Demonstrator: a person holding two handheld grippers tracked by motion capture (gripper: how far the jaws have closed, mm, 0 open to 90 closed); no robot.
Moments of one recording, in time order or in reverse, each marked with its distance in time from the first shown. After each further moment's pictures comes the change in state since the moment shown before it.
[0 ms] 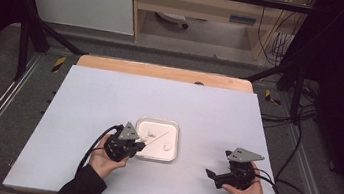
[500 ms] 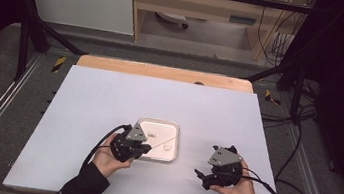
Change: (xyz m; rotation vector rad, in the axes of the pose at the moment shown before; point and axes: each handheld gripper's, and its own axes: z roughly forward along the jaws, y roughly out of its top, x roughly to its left) left arm -0.010 0.017 0.001 0.042 -0.060 0.076; right arm 0.038 0.033 0.008 0.048 -0.068 -0.293
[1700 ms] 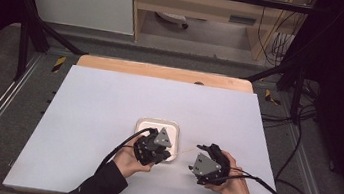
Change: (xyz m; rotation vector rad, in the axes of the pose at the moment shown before) left arm -0.033 0.045 0.026 0.084 -0.087 0.121; right arm 0.020 0.027 0.008 0.033 -0.036 -0.426
